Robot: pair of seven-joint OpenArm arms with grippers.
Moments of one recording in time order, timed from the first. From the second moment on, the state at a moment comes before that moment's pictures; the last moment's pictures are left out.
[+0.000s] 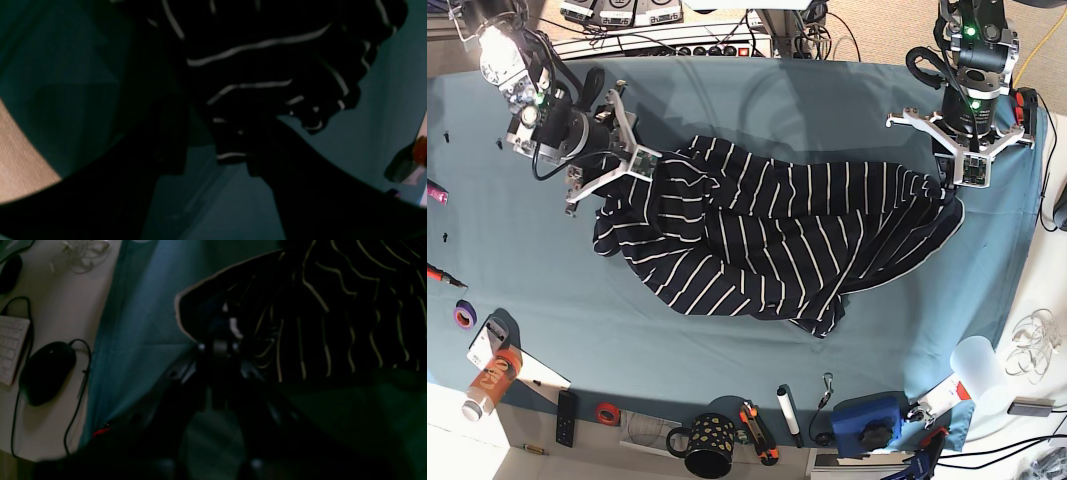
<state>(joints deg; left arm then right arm) 32.8 -11.0 -7.9 132.2 -3.6 -2.3 38.7 -9.1 40.9 -13.9 121.2 14.6 40.0 -62.5</state>
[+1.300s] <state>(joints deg) 32.8 -11.0 -7.9 132.2 -3.6 -2.3 38.7 -5.6 40.5 -13.9 110.6 11.2 40.2 -46.7</state>
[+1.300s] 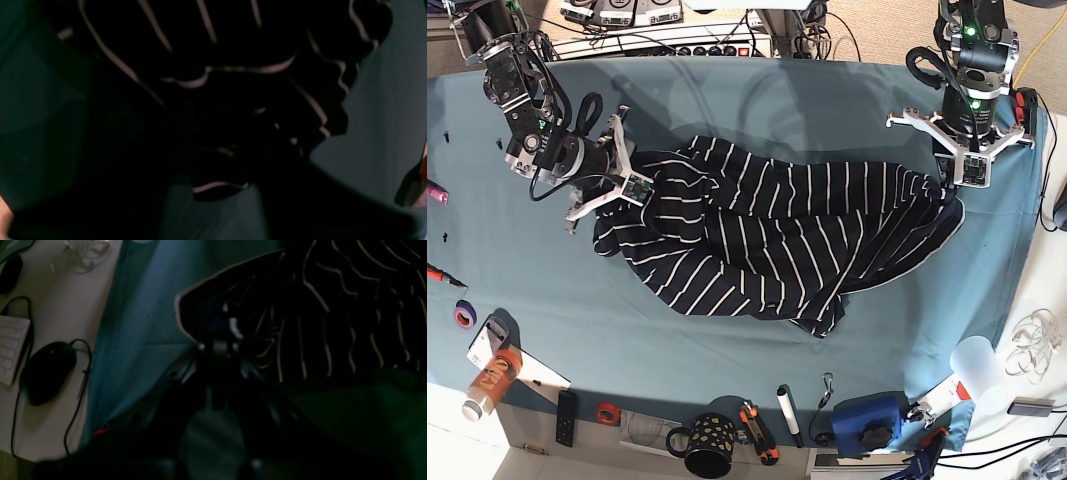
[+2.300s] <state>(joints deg) 32.8 -11.0 -7.9 132.2 -3.6 -2.3 38.7 -5.5 30.6 -13.9 112.3 5.9 14.2 -55.4</state>
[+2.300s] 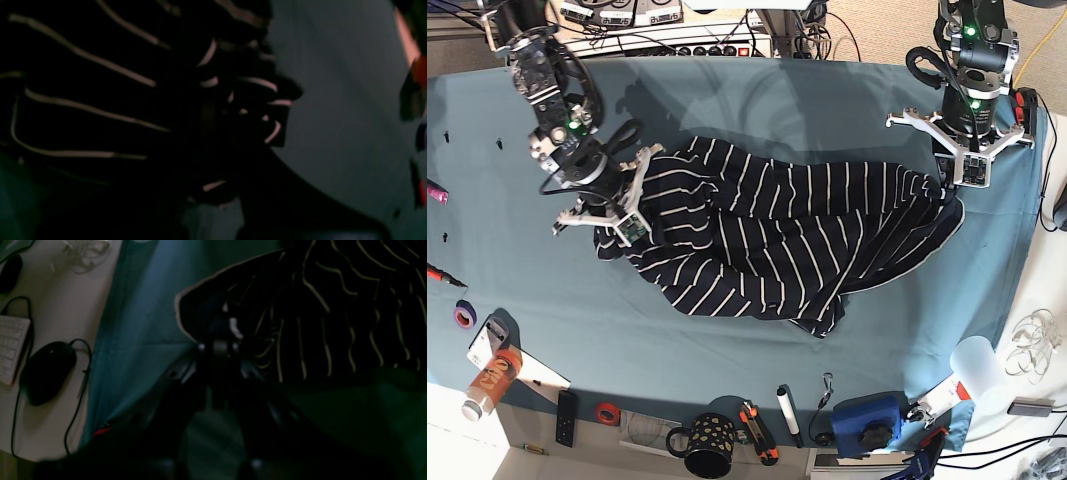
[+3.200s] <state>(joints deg) 29.7 -11.0 -7.9 132.2 -7.8 -2.4 31.4 -4.6 15.6 16.6 128.1 13.1 10.7 -46.2</state>
